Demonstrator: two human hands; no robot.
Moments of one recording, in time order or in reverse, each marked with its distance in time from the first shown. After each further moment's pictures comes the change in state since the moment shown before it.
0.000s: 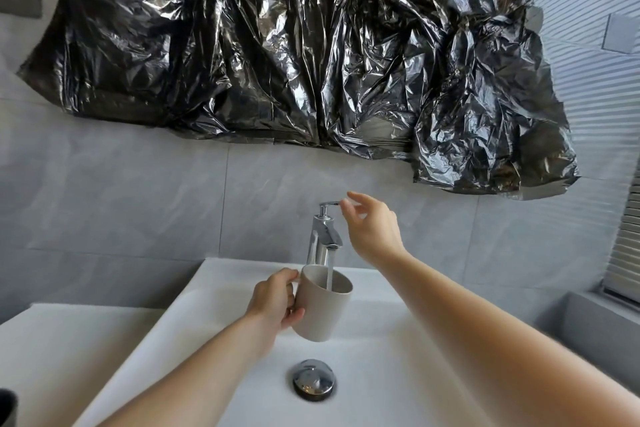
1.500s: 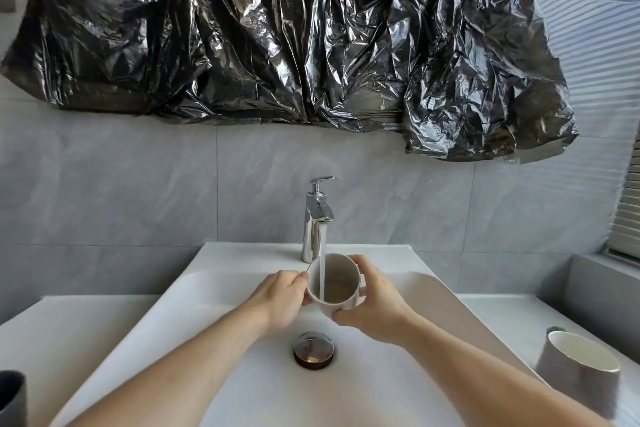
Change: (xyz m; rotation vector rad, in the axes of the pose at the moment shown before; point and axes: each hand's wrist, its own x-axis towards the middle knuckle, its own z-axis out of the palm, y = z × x) left_hand -0.007 -0.022 -0.010 1.002 -0.210 0.438; right_hand -0.101 0.112 0.019 0.104 -0.434 0.009
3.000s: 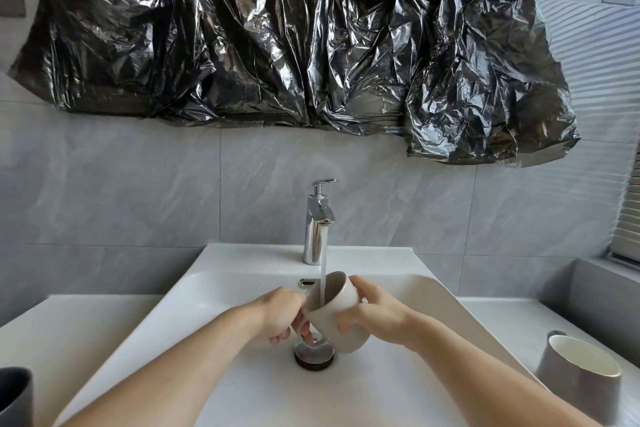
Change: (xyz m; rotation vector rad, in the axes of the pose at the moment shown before) left_hand -0.013 0.010 -0.008 -0.092 -0.399 -0.278; right_hand -0.014 -0.022 -0.014 0.183 -0.287 0.279
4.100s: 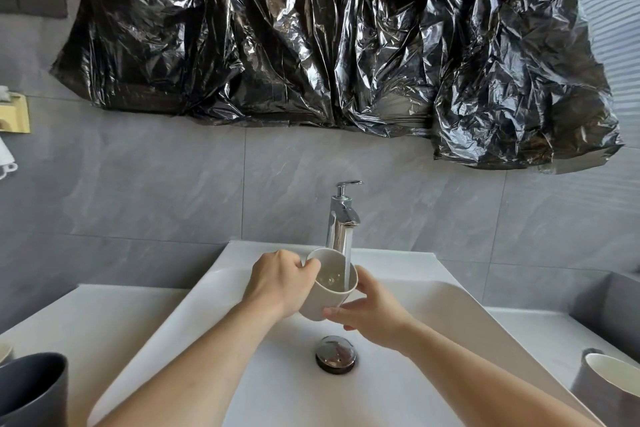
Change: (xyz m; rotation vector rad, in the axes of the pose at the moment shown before) left_hand -0.013 0.010 -0.022 0.296 0.822 0.236; right_hand 0.033 -0.003 0.039 0.134 0.067 -0.215
